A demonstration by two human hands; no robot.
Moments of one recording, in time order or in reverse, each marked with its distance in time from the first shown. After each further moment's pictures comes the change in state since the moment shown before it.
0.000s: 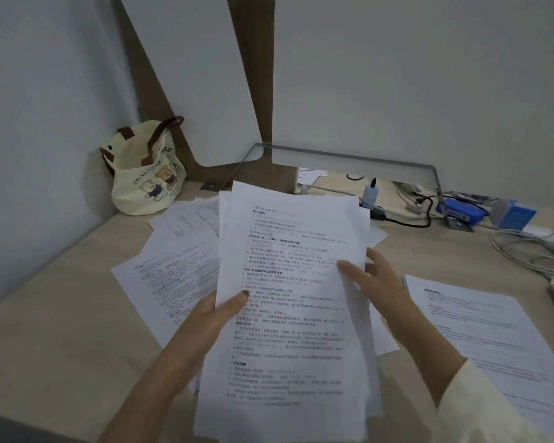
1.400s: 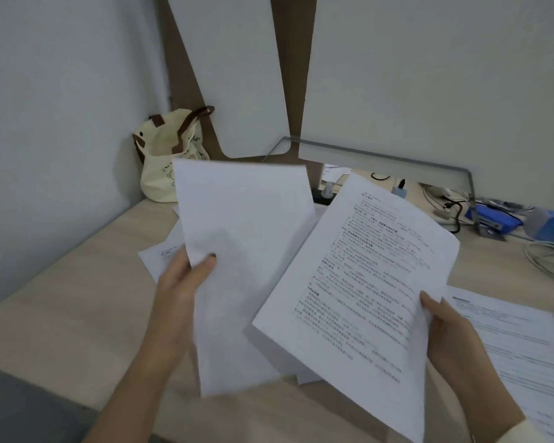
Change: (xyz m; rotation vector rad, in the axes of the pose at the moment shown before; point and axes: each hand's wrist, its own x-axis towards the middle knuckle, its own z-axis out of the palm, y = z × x) left_hand -0.013 0.020 -0.034 -0.221 0.343 0.370; right_hand -0.013 0.056 -0.034 0.697 -0.054 0.092
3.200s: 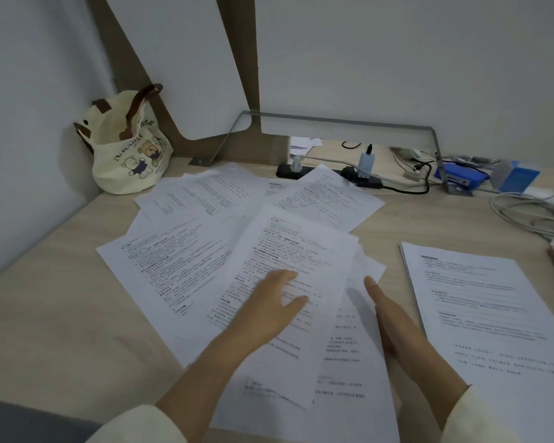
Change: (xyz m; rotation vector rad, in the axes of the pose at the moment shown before) left_hand -0.007 -0.099 0.084 0.999 -0.670 -0.087; right_hand -0.016 0.033 0.002 -0.561 0.135 0.247
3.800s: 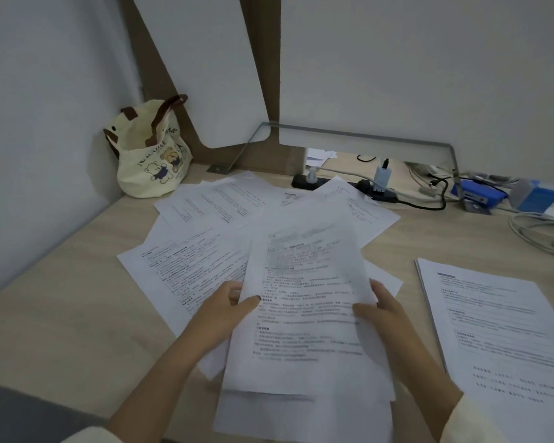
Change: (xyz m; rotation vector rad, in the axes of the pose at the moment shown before) left_hand -0.019 -0.046 -0.051 -0.313 0.188 -0.305; right_hand -0.008 -0.021 0.028 0.099 -0.035 -0.190
